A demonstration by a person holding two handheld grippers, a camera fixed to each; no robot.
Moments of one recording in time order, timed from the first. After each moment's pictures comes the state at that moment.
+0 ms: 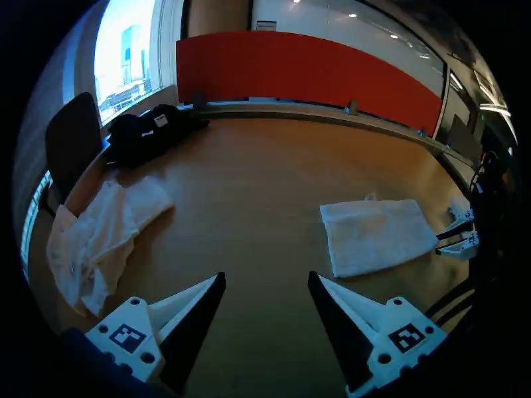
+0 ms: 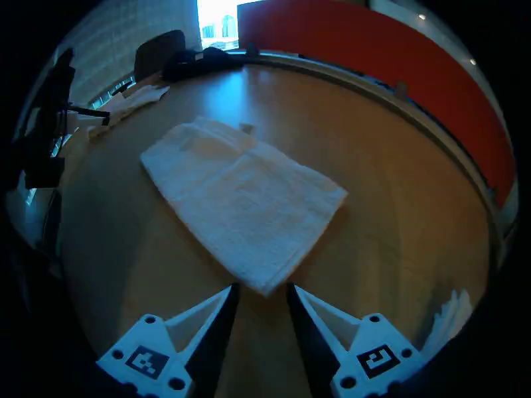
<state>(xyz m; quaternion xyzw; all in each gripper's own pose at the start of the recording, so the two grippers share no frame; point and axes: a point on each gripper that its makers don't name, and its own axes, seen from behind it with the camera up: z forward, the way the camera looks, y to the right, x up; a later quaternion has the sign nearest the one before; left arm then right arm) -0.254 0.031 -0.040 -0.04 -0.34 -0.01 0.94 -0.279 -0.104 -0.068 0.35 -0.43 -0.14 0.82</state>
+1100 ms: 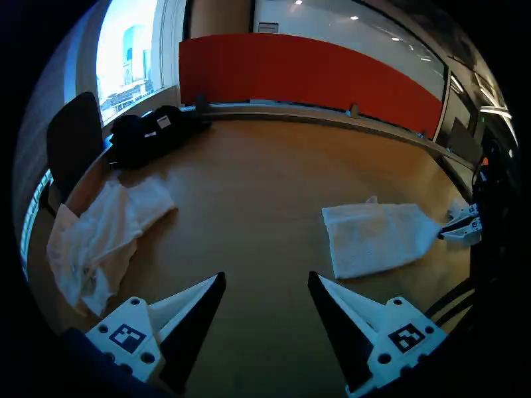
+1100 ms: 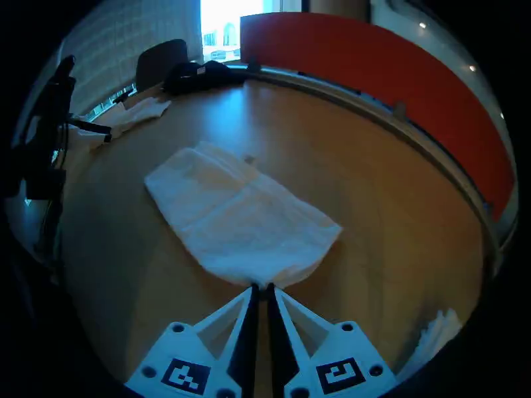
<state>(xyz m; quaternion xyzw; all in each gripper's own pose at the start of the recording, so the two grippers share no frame) -0.250 0.027 -0.040 -0.04 -0.33 -0.02 0.94 -0.241 -0.125 -0.046 0.35 -0.39 -0.14 0.84</state>
